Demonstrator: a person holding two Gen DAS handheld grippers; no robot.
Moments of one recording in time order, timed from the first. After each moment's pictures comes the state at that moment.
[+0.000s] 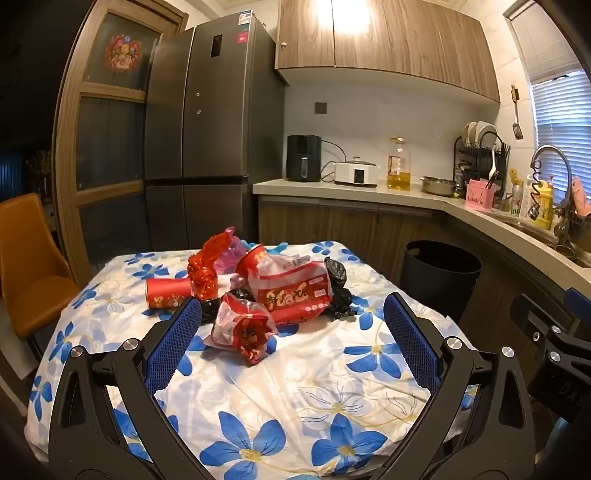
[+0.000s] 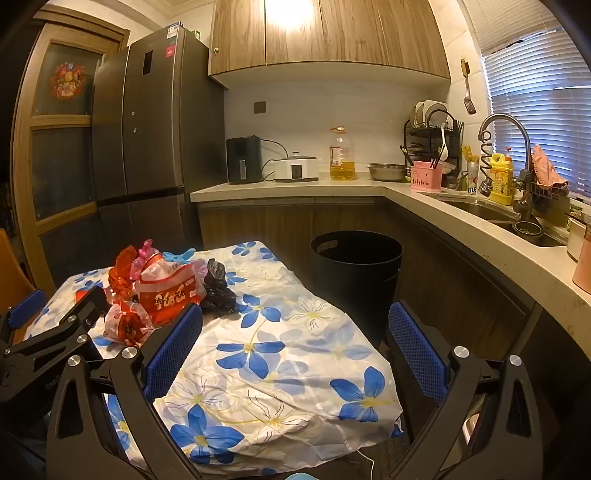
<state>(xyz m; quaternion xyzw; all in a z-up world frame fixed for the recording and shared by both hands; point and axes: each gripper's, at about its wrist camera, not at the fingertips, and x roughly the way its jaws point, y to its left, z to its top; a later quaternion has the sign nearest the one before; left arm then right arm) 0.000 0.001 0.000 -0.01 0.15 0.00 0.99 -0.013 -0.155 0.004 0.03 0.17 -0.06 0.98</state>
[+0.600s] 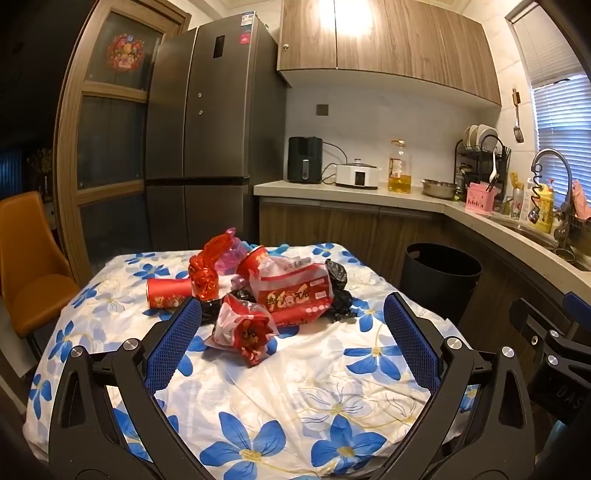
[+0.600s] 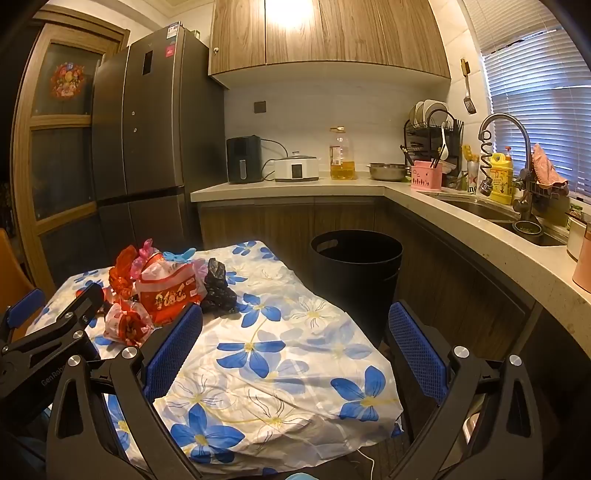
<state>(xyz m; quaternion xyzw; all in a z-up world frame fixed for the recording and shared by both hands) 0.000 -0.002 0.000 -0.01 0.15 0.00 0.99 -0.013 -0.155 0.004 0.03 0.17 -0.06 0.98</state>
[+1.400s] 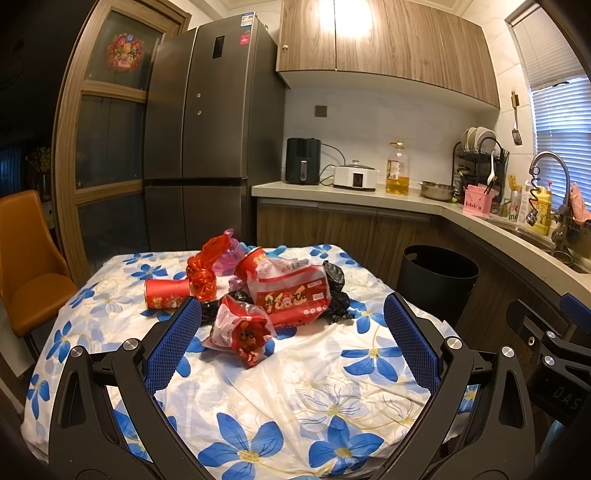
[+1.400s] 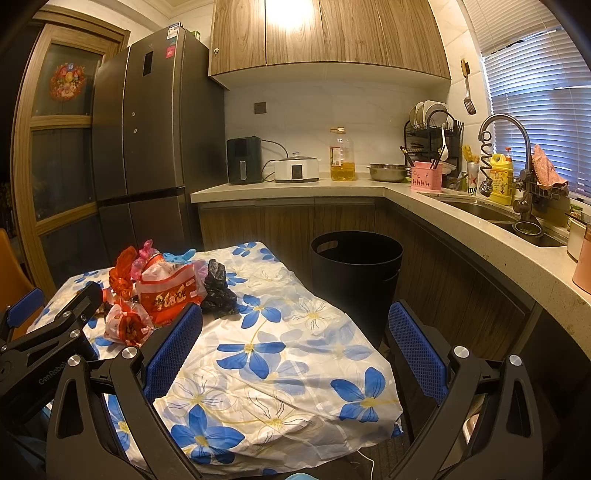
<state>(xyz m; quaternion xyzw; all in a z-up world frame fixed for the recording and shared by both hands) -0.001 -0.002 0.010 -0.01 0.15 0.00 0.99 -0.012 -0.155 0.004 0.03 0.17 -0.06 0.98</state>
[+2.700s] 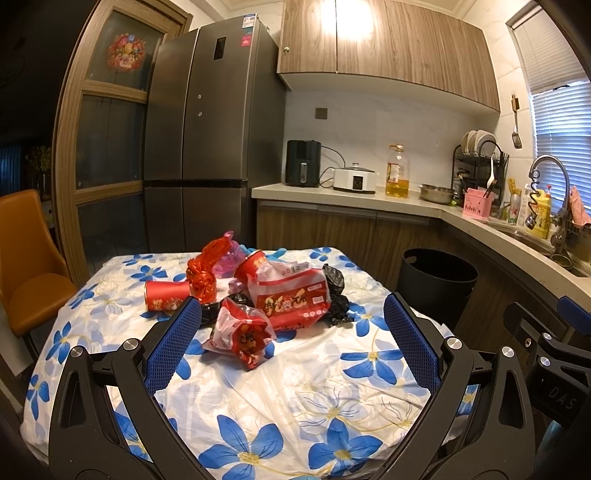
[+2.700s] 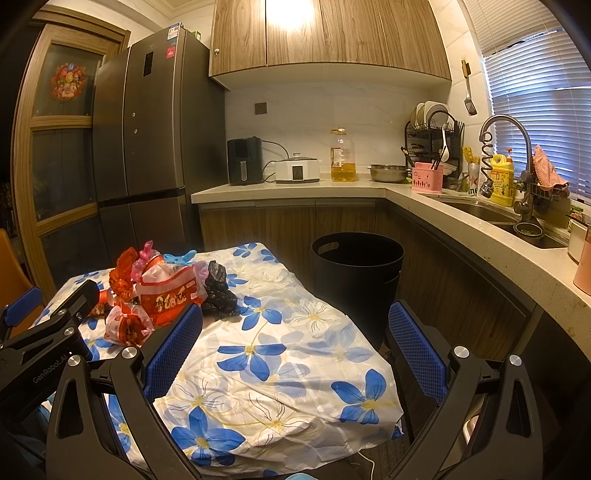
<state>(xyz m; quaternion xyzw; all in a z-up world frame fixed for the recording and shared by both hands) -0.003 -0.005 0.014 -0.02 0.14 0.00 0.99 -0.011 -0.156 0.004 0.03 0.17 -0.06 0.98</state>
